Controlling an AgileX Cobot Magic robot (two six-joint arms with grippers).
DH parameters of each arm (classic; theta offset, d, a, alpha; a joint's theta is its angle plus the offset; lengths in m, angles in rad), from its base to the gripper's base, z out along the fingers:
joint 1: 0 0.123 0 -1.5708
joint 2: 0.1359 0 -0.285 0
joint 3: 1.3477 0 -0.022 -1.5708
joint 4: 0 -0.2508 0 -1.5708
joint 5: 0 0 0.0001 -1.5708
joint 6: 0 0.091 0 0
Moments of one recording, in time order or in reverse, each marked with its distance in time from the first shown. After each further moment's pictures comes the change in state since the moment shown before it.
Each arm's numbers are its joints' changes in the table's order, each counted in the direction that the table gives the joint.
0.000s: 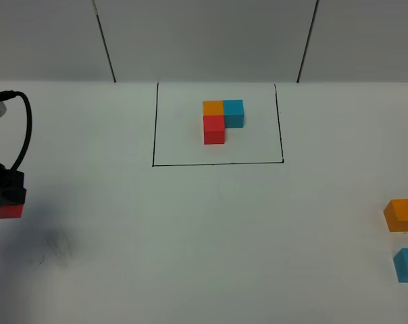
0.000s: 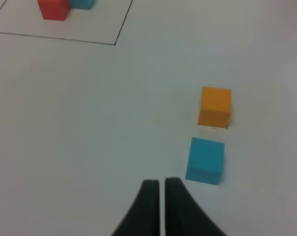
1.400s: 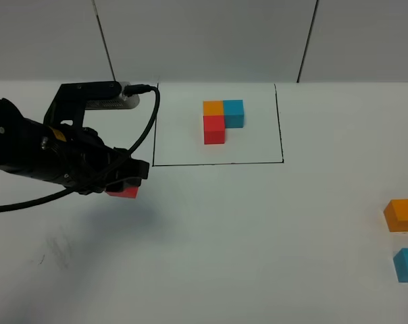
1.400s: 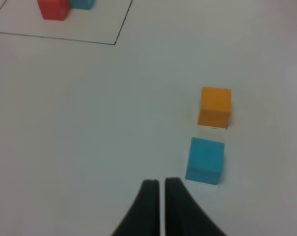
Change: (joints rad) left arm -0.478 0.222 -0.122 -0.047 0.257 -0.258; right arm 0.000 0.000 0.000 0.000 0.000 0.000
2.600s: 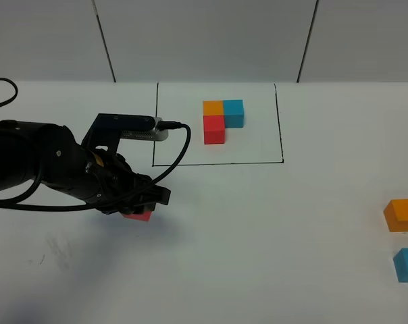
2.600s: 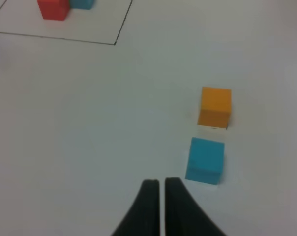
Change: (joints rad) left arm -0.069 0.165 0.000 -0.094 0.072 -0.068; right arm 0.000 0.000 0.000 0.000 0.000 0.000
